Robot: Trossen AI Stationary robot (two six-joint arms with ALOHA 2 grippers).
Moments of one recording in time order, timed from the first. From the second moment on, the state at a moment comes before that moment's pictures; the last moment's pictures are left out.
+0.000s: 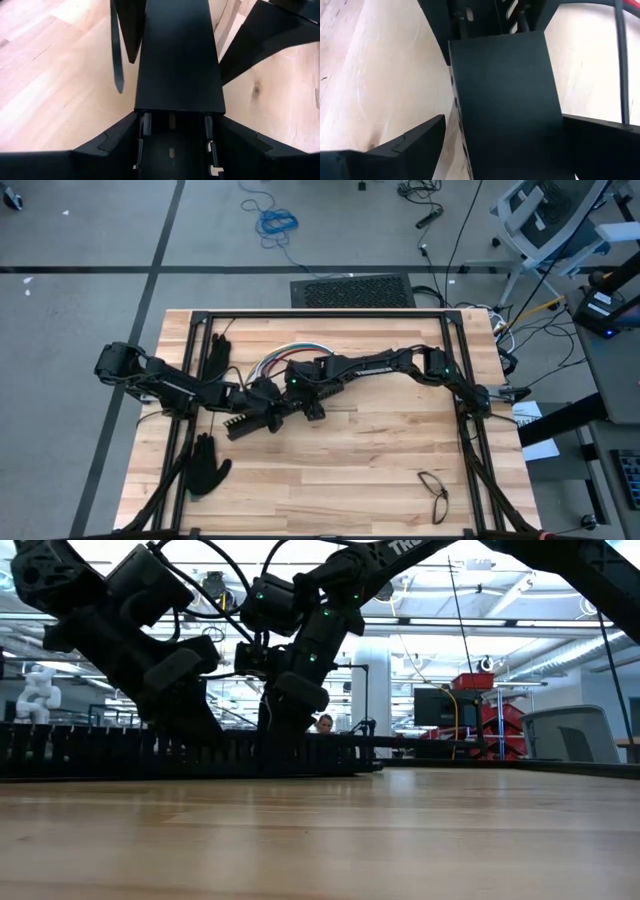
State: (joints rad) left arm -0.09 1.39 0.38 0.27 -0.24 -0.51; right arm -0.09 2.28 1.81 -0.63 -0.09 -0.33
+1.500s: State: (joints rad) left arm -0.09 1.49 0.38 0.36 -0.21 -0.53; right arm -0.09 2.28 1.81 -0.64 -0.10 -0.34
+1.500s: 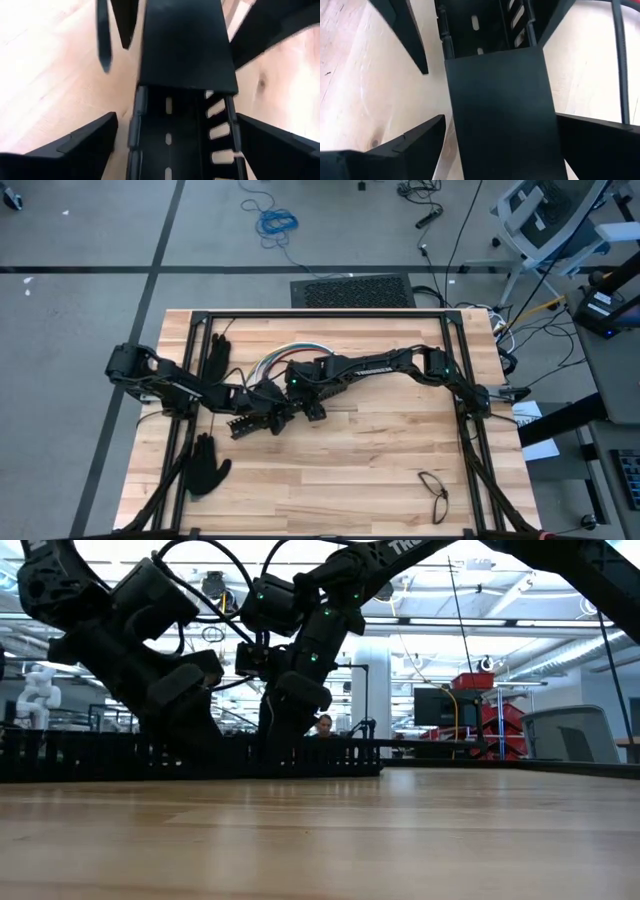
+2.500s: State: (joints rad) left arm -0.24 1.09 0.38 0.03 -0.43 -0.49; right arm -0.13 2.25 1.81 -0.81 -0.09 -0.18
